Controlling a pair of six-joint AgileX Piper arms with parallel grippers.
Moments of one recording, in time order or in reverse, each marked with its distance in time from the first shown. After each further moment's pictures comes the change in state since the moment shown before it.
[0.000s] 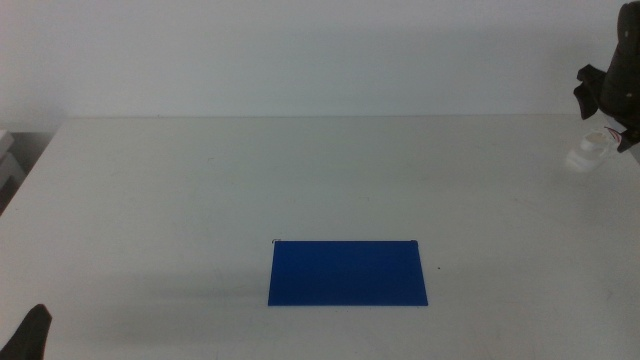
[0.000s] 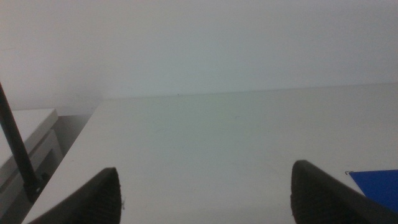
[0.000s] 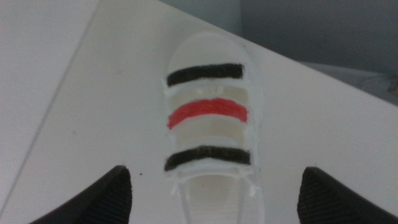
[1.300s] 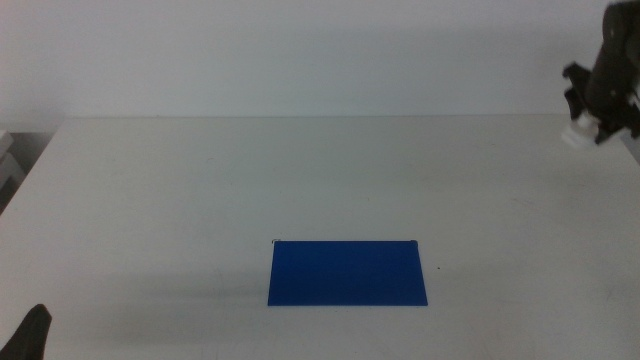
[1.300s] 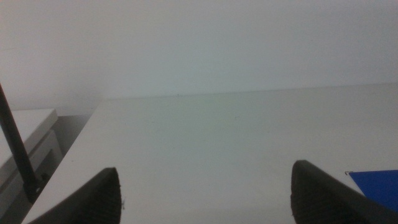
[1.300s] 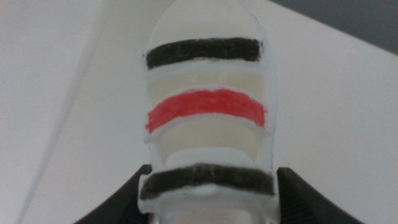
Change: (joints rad) left arm 0.000 0.000 0.000 0.000 0.000 0.000; right arm 0.038 -0.009 0.008 0.019 -0.002 0.027
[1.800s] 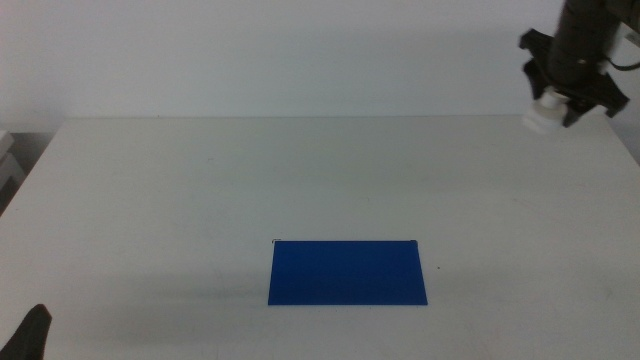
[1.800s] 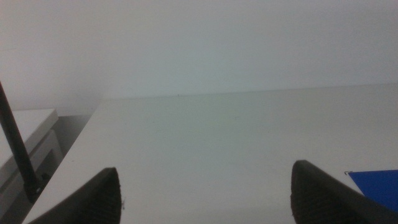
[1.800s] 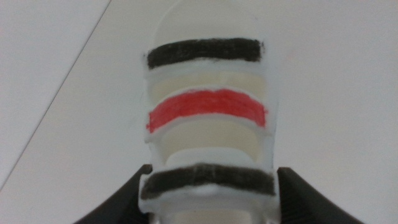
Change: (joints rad) left arm 0.000 0.000 0.000 0.000 0.000 0.000; right arm 0.233 -0.445 0.468 -0.067 -0.001 0.144
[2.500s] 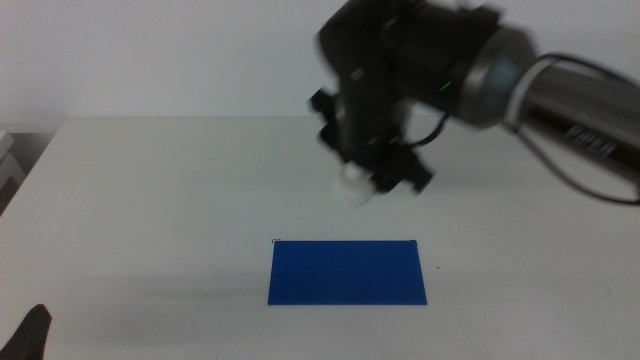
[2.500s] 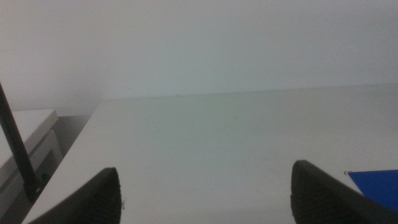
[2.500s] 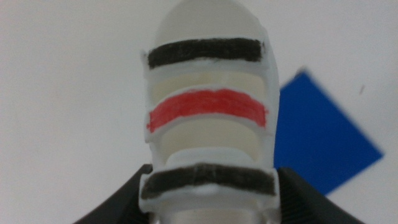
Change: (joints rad) left arm 0.000 0.000 0.000 0.000 0.000 0.000; right arm 0.617 -0.109 0.155 -0.062 -0.001 0.356
